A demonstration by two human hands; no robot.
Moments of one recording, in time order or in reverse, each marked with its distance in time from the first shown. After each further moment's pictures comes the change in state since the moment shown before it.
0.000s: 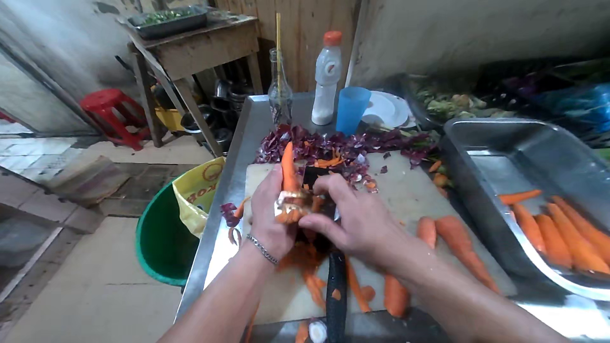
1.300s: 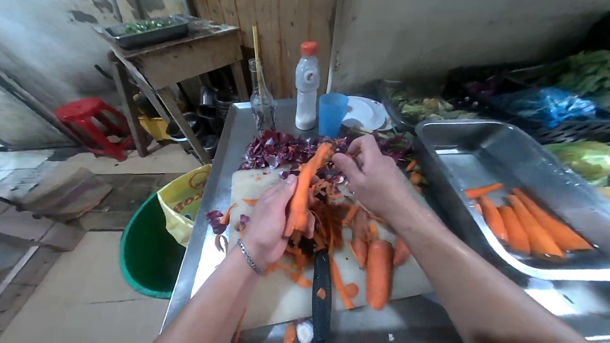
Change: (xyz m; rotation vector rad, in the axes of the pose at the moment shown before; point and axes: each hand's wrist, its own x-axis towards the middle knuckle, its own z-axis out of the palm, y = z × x) left_hand -0.007 -0.003 0.000 0.262 -0.382 -0.116; right_hand 0.015 0.056 -0.036 0.059 0.014 0.612
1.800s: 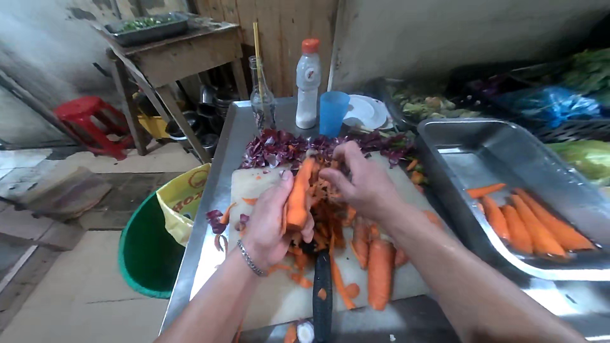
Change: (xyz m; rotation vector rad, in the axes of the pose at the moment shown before) left_hand -0.002 -0.003 -0.001 -0.090 -0.045 -0.016; right_hand 0.001 0.010 0.013 -0.062 -0.009 -0.276
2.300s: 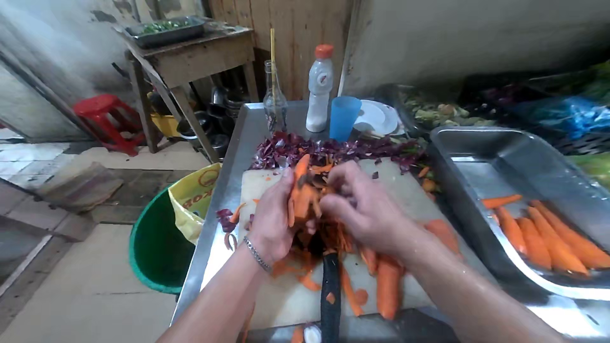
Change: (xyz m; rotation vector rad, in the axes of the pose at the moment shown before) left_hand 0.003 0.006 -0.005 0.014 0.163 -0.005; right_hand -0.021 -0.041 -0.003 0.211 -0.134 -0.067
